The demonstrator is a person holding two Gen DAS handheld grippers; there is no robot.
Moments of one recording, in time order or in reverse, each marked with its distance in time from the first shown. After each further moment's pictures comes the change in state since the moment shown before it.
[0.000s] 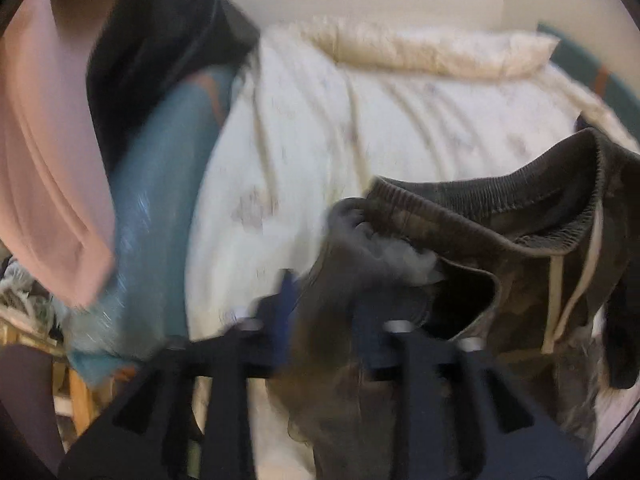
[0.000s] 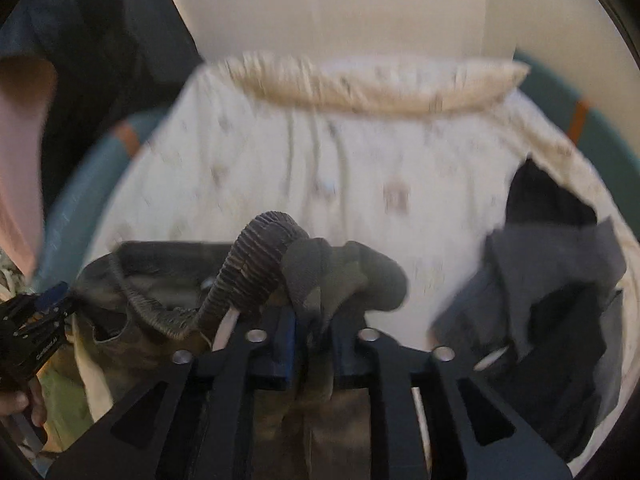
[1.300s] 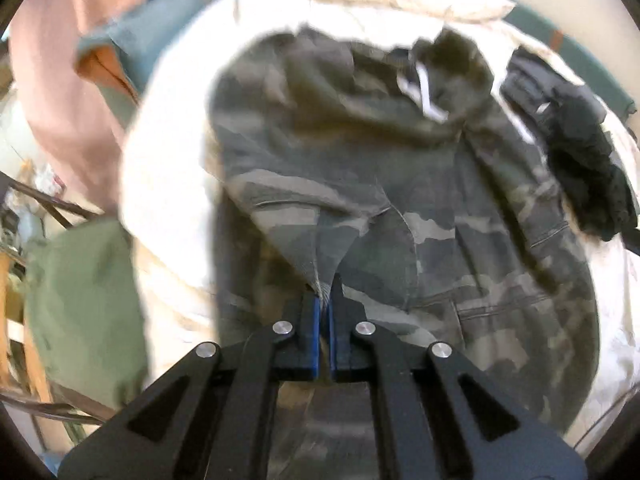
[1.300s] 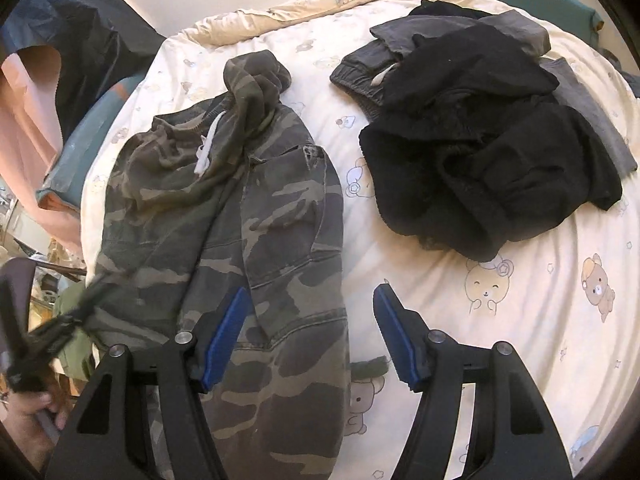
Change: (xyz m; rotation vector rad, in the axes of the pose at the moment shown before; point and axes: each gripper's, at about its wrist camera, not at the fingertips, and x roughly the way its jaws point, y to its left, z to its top) left arm -0.093 -0.048 -0.269 -0.063 0.070 -0.151; right arm -0.101 -0.085 -0.318 0.246 0.057 0.072
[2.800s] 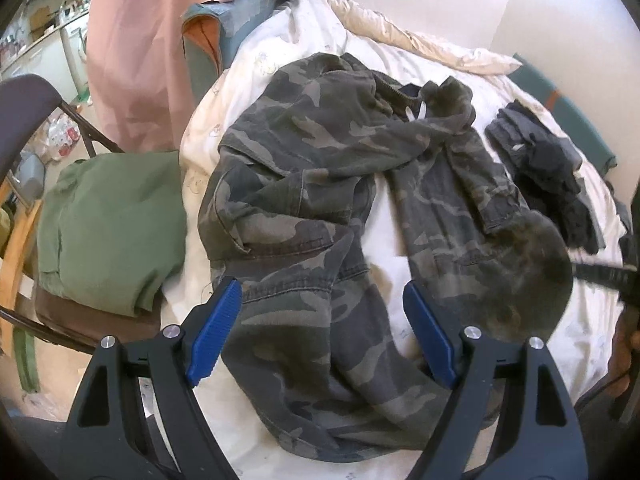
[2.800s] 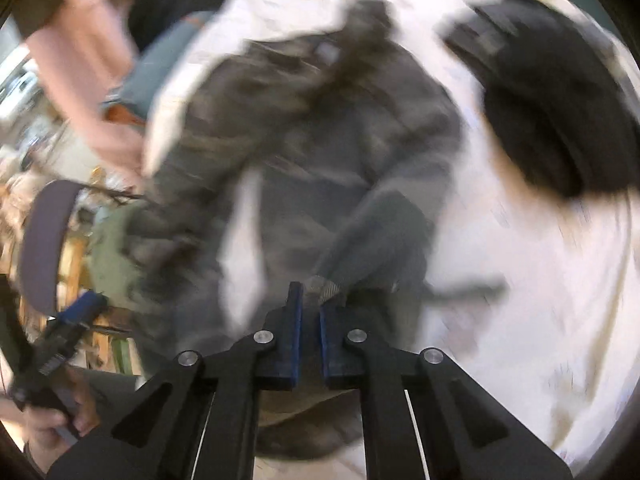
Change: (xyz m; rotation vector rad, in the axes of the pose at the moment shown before) left arm -0.089 0.041 -0.087 -0.197 -0.090 -0.082; right arm -0.010 0.103 -0.043 -0.190 0.146 0.170
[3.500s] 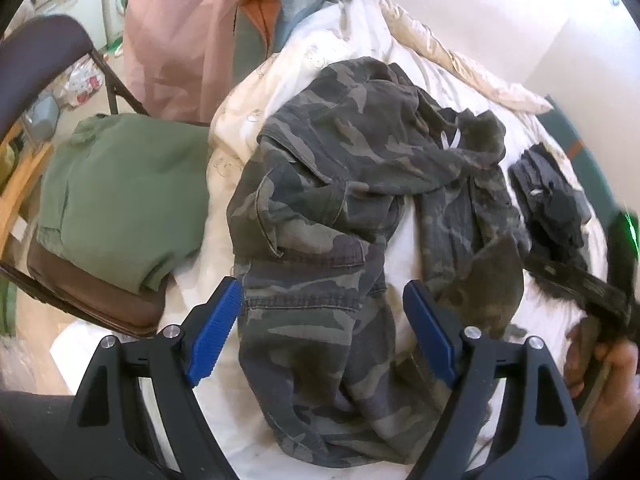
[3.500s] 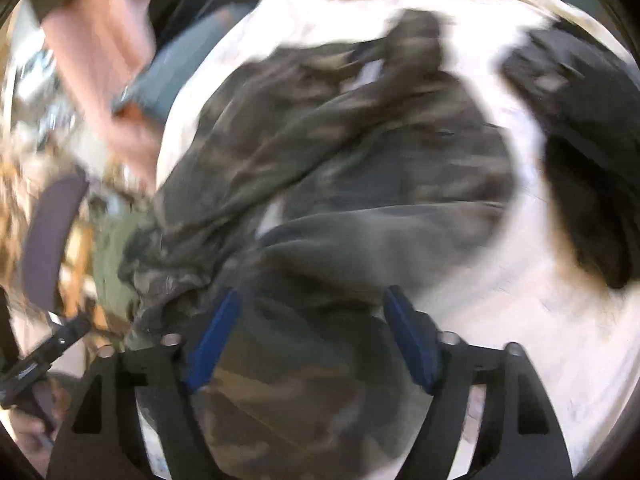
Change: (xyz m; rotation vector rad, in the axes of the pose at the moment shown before) left arm 0.006 0.039 0.014 -0.208 0.034 -0.010; right arm 0.033 -0.030 0.024 -0.007 -0.034 0.041
